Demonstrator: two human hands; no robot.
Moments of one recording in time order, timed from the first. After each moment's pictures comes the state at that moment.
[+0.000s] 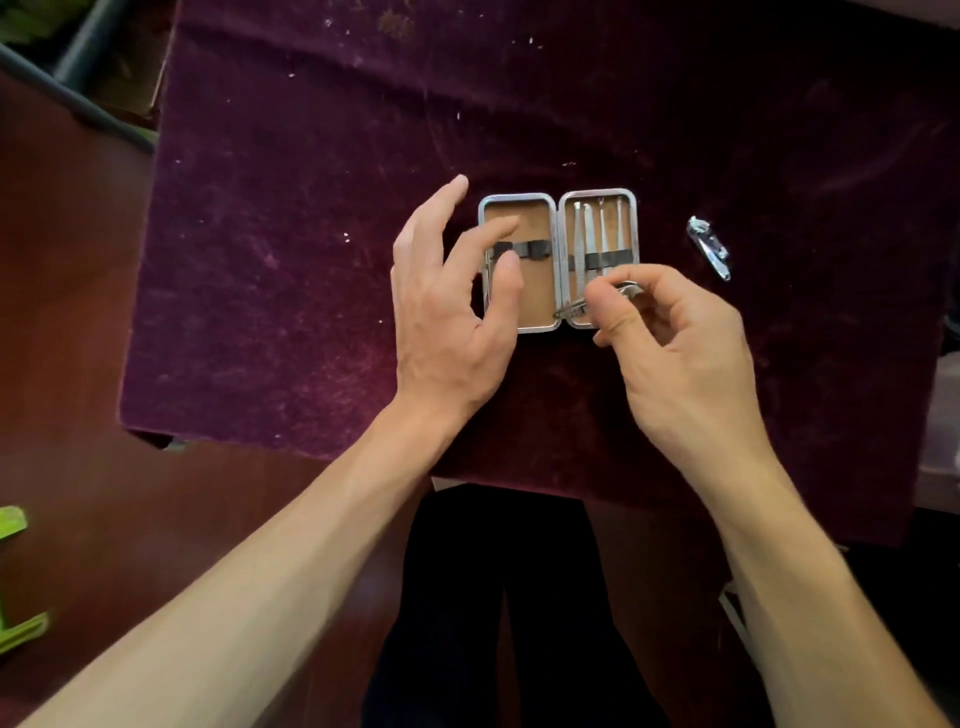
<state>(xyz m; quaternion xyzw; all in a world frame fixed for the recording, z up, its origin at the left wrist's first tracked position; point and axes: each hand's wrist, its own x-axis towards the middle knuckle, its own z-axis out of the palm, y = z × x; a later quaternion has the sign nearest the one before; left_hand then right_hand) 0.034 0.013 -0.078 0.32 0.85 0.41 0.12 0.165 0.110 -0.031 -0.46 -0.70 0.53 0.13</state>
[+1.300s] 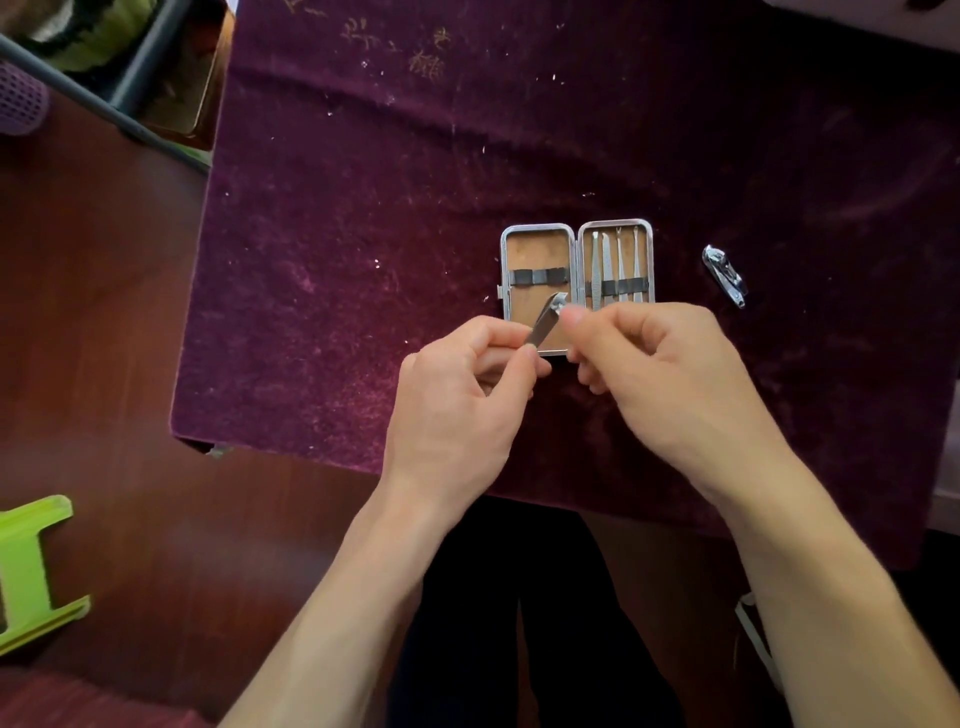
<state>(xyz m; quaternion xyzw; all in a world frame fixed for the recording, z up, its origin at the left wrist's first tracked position) 0.044 -0.019 -0.024 0.20 0.80 0.45 0.34 0.143 0.115 -0.003 -0.44 -0.72 0.54 -0.01</state>
